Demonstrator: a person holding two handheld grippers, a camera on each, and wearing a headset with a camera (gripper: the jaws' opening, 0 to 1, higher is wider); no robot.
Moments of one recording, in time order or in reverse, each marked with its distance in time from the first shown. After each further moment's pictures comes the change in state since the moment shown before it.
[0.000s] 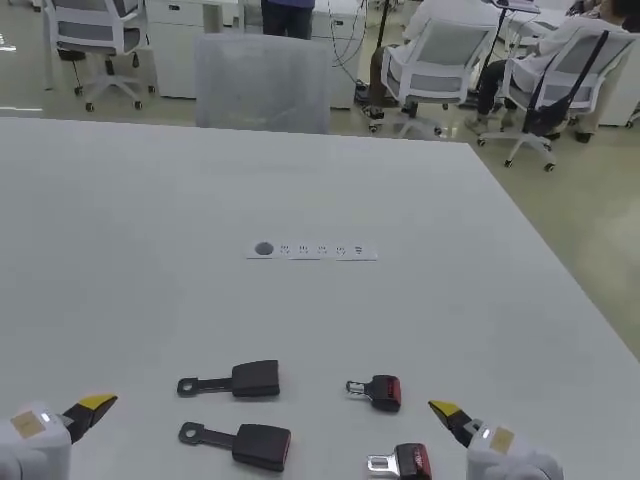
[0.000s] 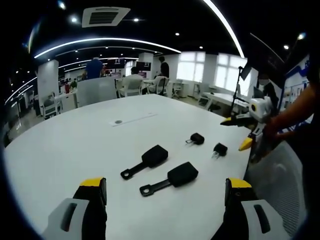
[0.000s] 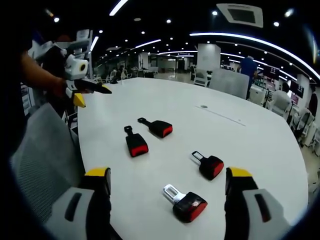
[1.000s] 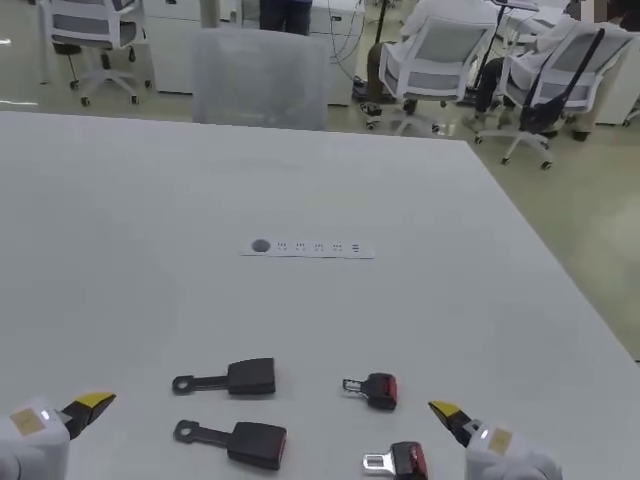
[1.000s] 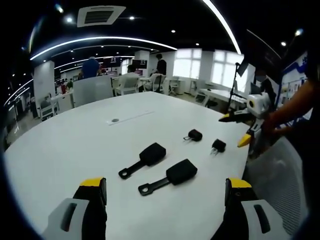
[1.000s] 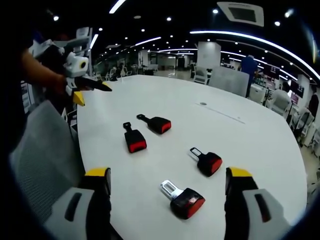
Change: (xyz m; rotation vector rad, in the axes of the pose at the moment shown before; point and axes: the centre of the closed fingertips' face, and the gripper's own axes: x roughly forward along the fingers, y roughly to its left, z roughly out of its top) left arm 0.005 -0.003 -0.003 0.025 0.027 -0.025; right arm -0.002 -0.004 -0.007 -0.006 0.025 -0.003
